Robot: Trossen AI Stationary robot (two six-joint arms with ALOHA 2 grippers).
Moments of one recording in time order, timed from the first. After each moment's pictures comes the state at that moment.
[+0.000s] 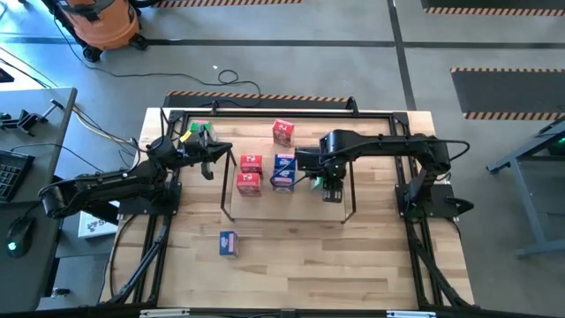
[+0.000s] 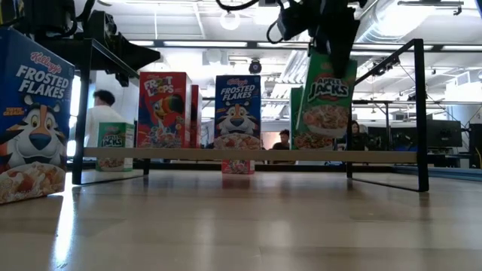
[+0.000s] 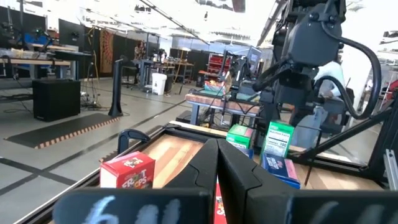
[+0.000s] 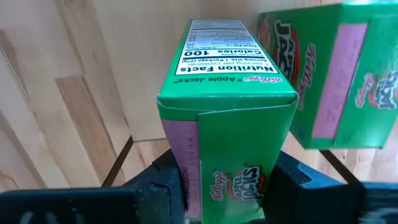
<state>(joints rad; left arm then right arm) 0.56 0.68 0.11 0.72 0.31 -0.17 -0.04 1.81 1.73 -1.53 0.00 0.08</state>
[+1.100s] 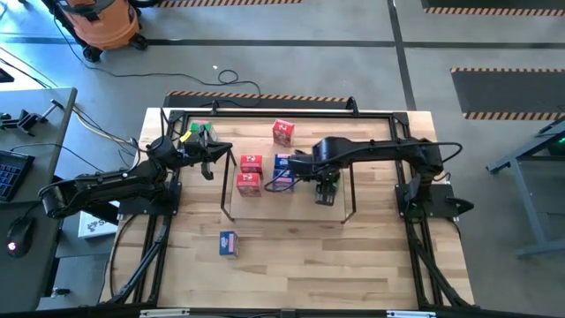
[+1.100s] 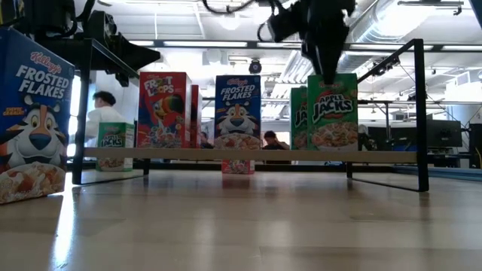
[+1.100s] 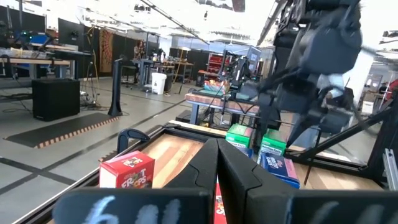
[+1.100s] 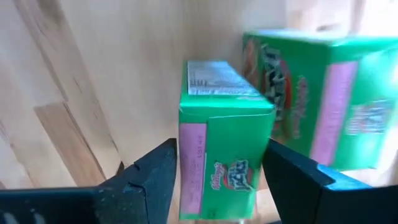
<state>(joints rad) 0.56 0.68 0.11 0.72 0.31 -0.17 0.00 1.88 1.78 -1.52 0.09 0.17</state>
